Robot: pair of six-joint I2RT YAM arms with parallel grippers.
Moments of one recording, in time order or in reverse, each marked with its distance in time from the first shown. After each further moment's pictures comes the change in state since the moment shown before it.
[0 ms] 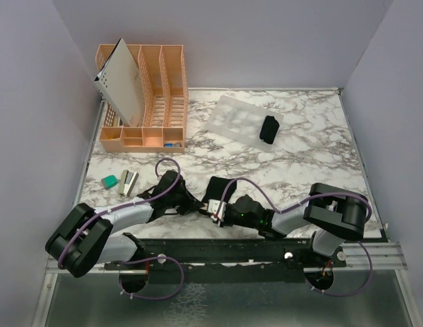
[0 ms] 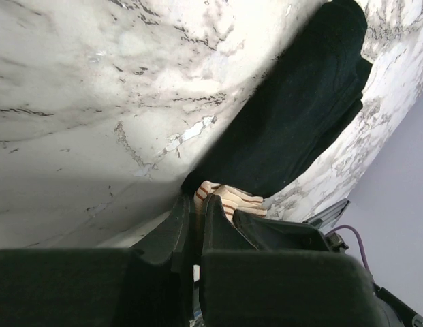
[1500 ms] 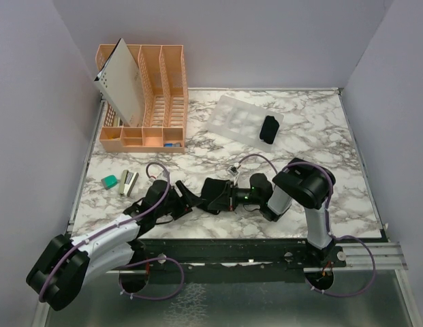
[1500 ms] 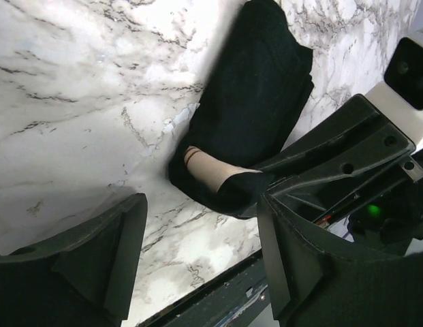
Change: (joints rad) left arm 0.002 -0.306 -0.150 0.028 -0.067 0.111; right arm -0.407 0.383 0.052 0.478 -0.609 1.195
